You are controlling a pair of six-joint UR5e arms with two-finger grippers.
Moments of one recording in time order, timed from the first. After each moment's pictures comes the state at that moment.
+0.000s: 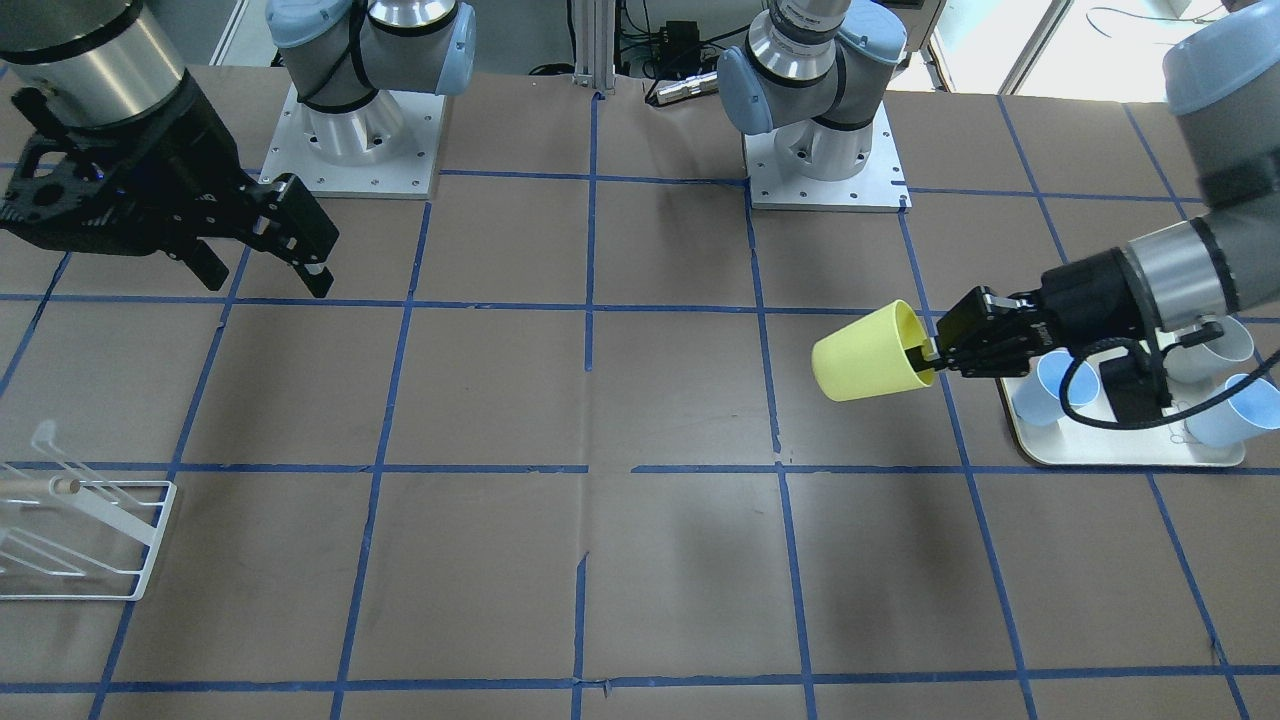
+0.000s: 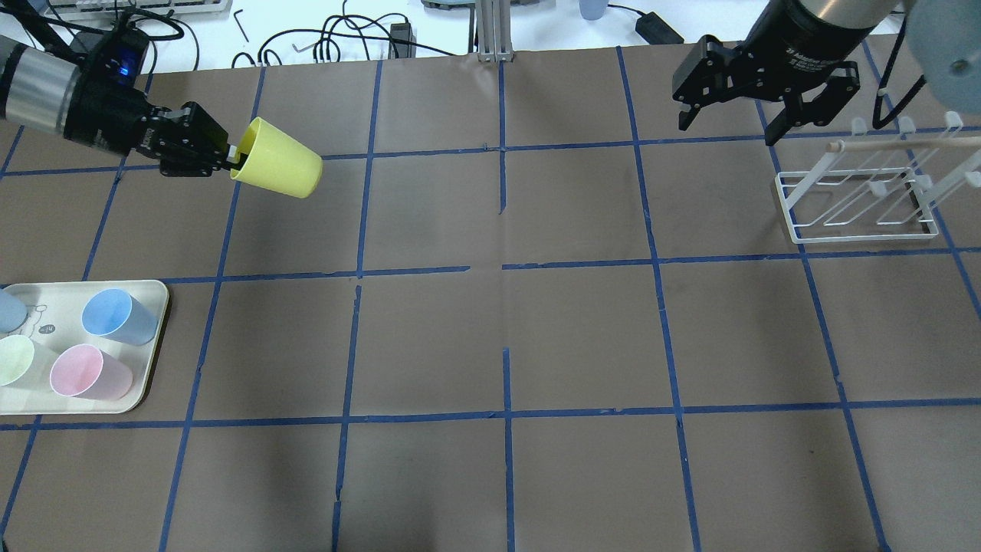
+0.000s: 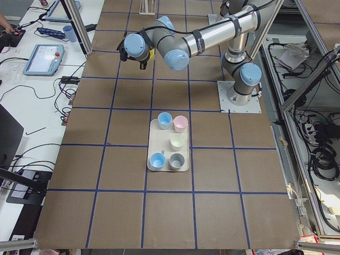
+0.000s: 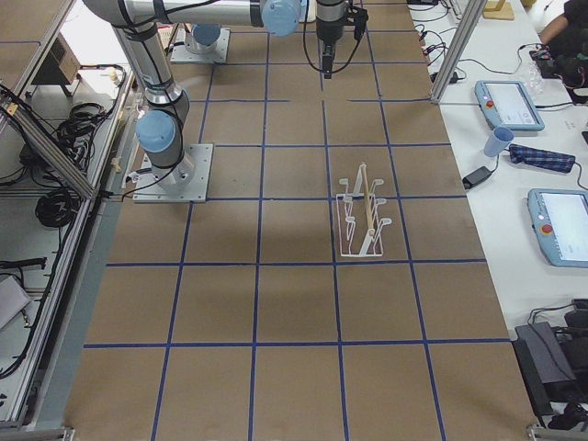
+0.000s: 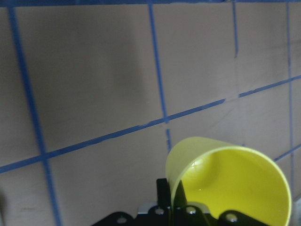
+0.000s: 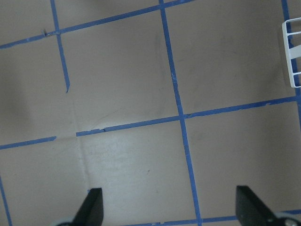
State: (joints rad) left arm -1.14 -1.76 -1.63 -1.80 0.75 0.63; right arm 1.46 -1.55 1.51 -1.61 -1.38 0.09
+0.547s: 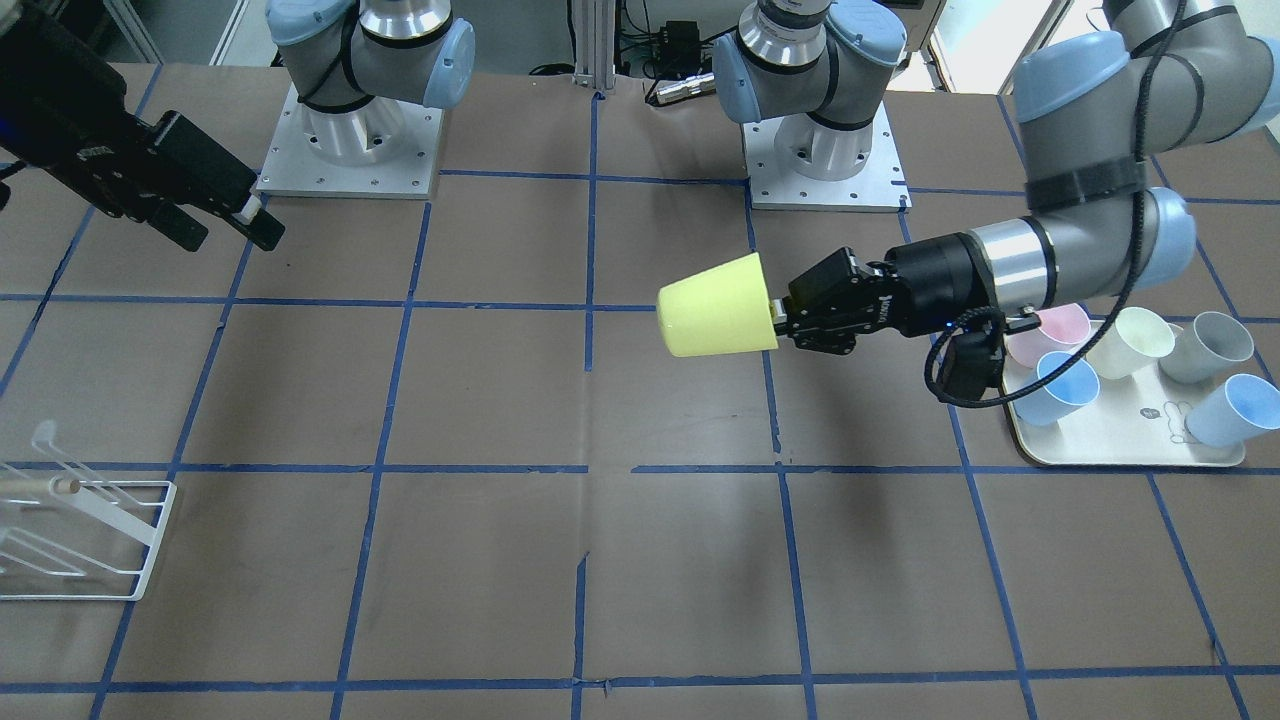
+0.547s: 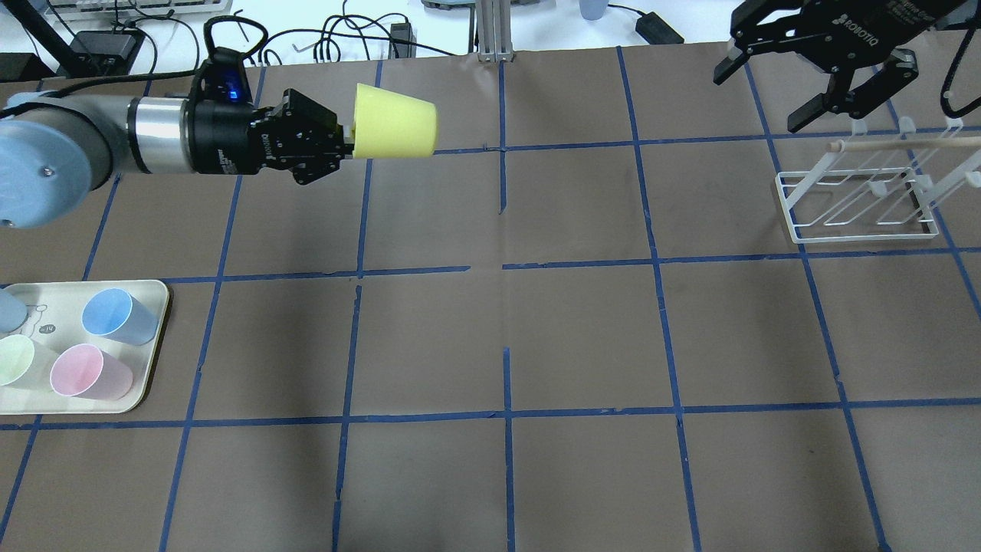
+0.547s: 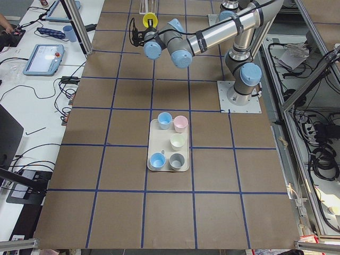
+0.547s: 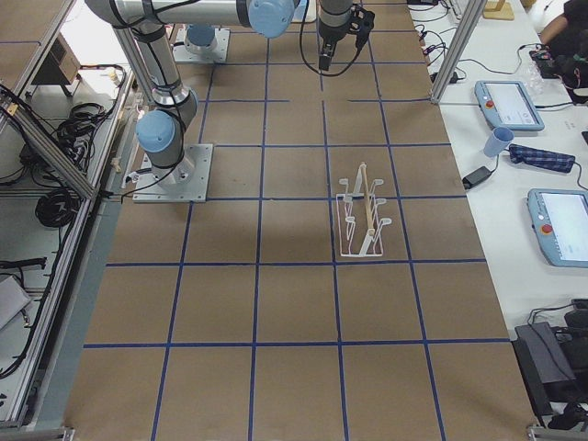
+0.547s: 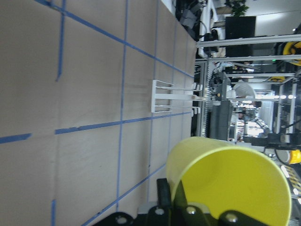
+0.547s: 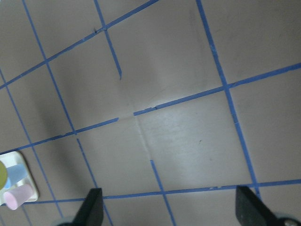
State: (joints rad) left arm -1.32 -1.71 -1.81 -1.80 0.26 0.61; right arm 1.30 -1.55 1.43 -1.34 -1.06 0.06
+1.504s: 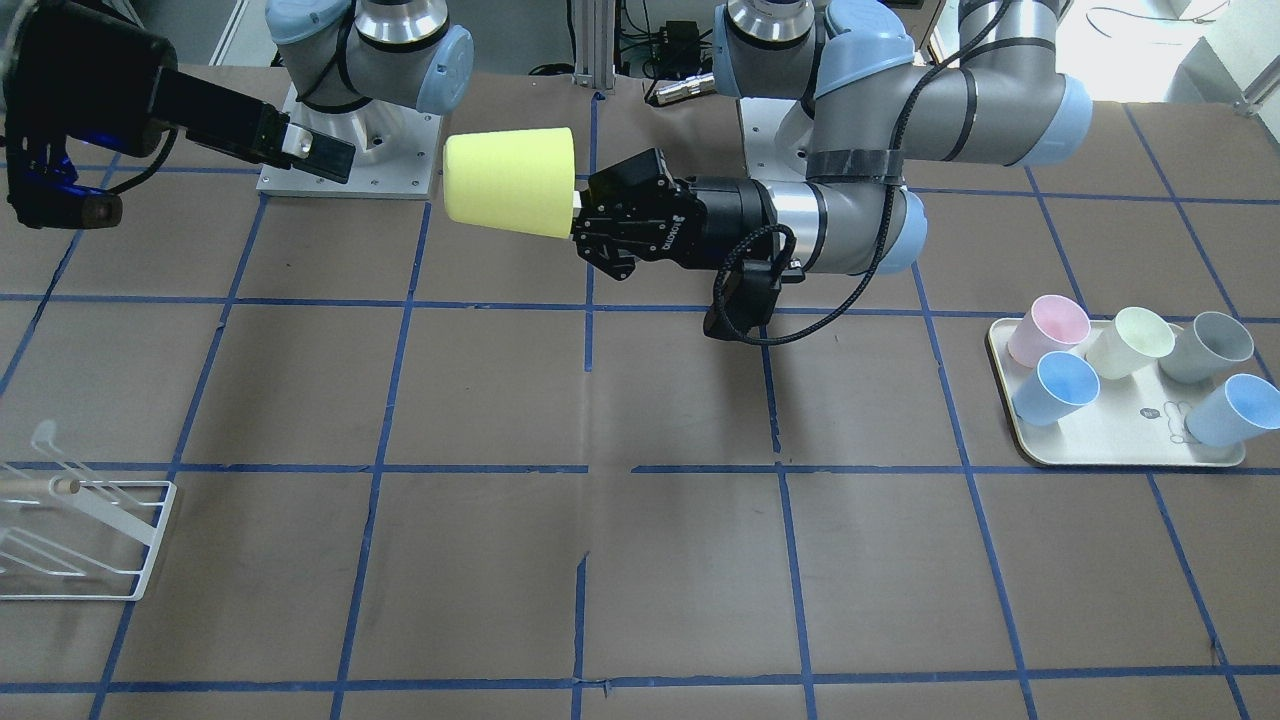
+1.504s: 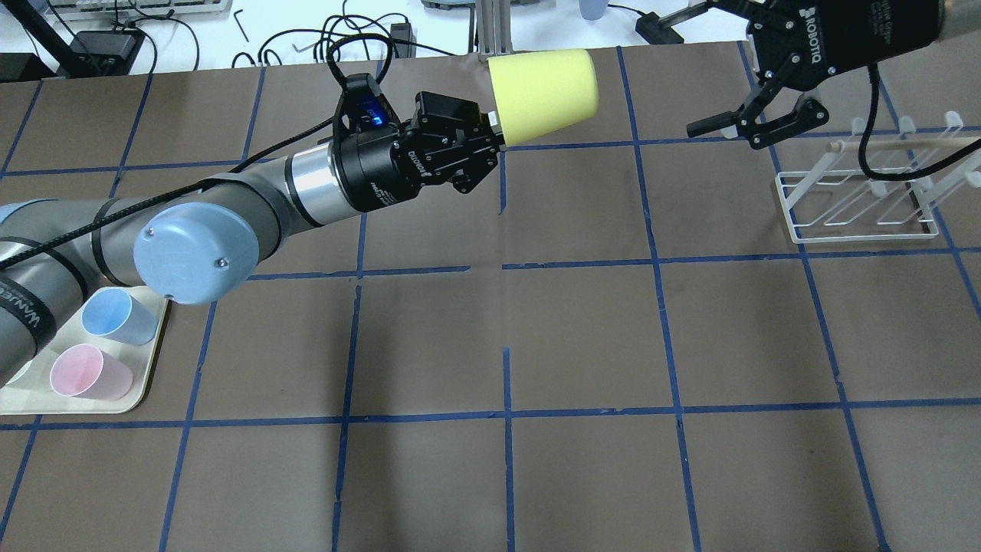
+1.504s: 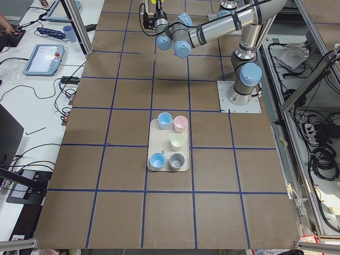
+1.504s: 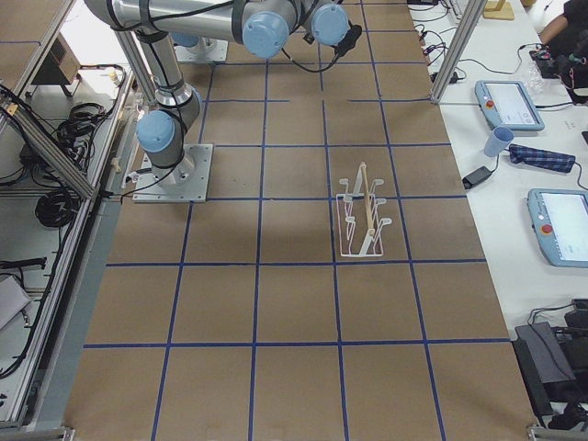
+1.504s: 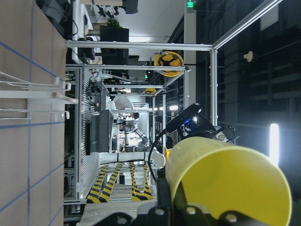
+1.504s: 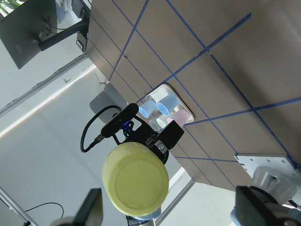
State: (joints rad) left arm -1.62 -1.68 -1.94 -1.78 -0.29 0.69; right arm 1.26 -1.56 1.52 -0.98 -0.51 0.06
